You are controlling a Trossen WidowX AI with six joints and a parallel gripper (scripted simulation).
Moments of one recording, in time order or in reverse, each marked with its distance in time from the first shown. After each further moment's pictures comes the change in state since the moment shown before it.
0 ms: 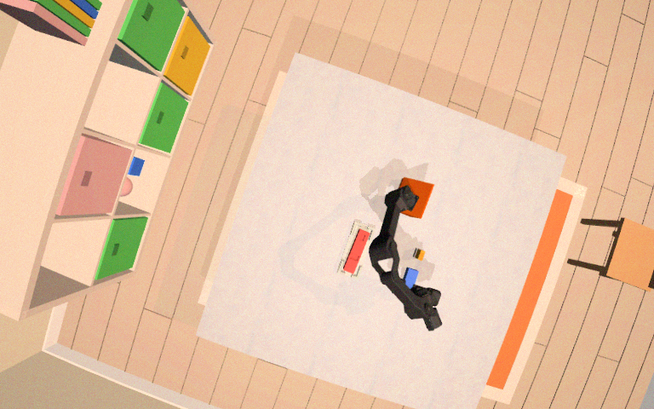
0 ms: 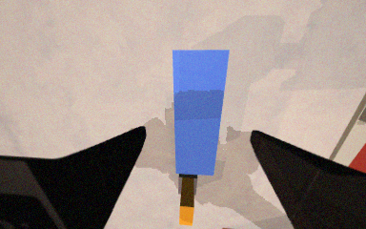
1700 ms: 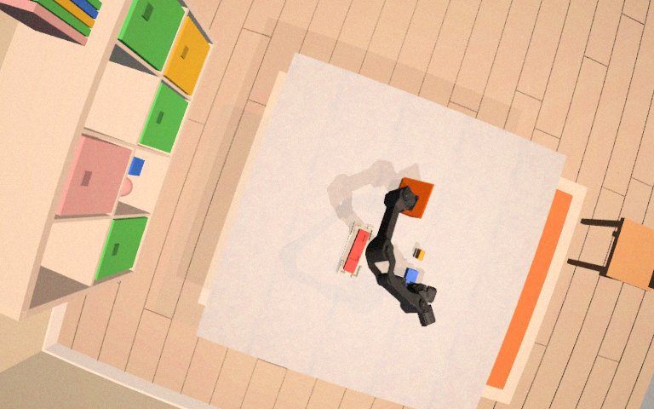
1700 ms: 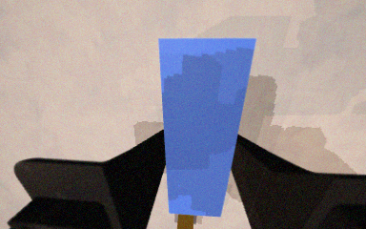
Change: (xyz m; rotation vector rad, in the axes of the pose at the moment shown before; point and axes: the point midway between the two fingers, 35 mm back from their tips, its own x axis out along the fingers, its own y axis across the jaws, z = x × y) arm 0.041 -0.002 0.001 0.005 -0.005 0.001
